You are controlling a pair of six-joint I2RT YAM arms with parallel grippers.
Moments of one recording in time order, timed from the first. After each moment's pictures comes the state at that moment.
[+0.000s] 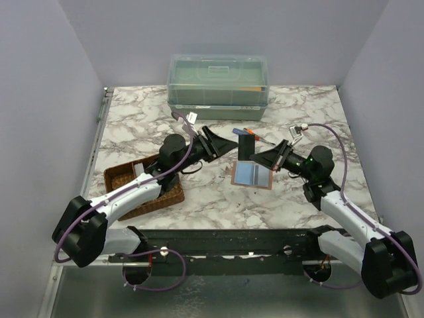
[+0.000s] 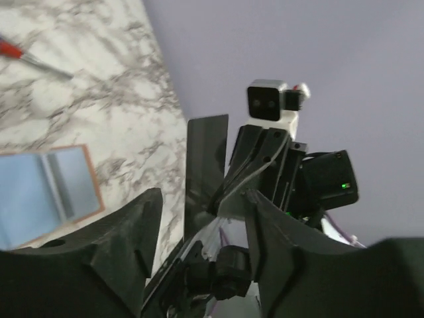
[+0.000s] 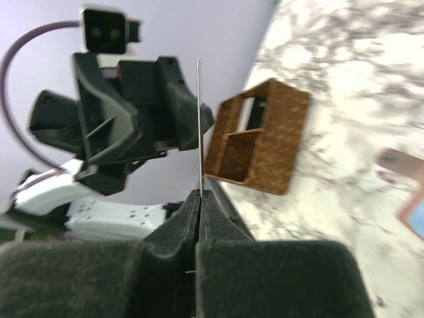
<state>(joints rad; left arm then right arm) -0.67 1.27 0.73 0.58 0.30 -1.11 0.31 1.01 0.44 0.65 -0.72 1.13</state>
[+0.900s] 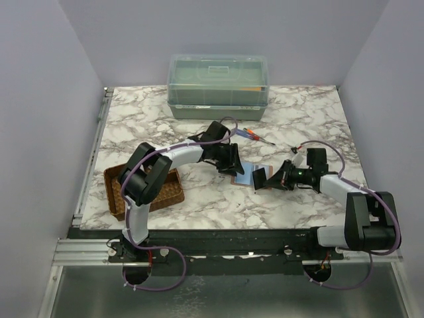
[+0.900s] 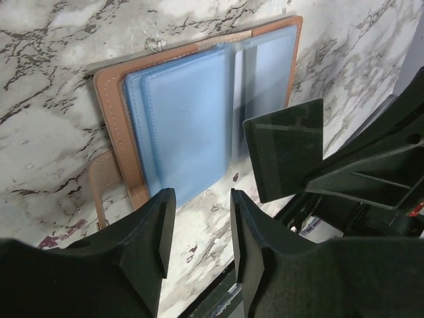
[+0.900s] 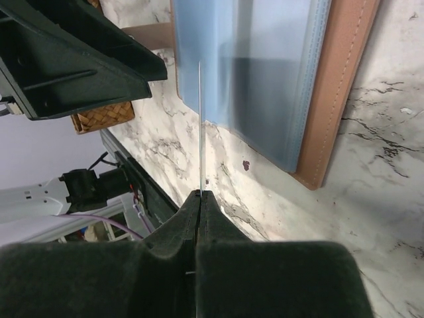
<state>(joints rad) -0.66 1.96 1.27 -0.22 0.54 -0.73 0.01 1.33 0.48 -0.10 -0.86 0.53</state>
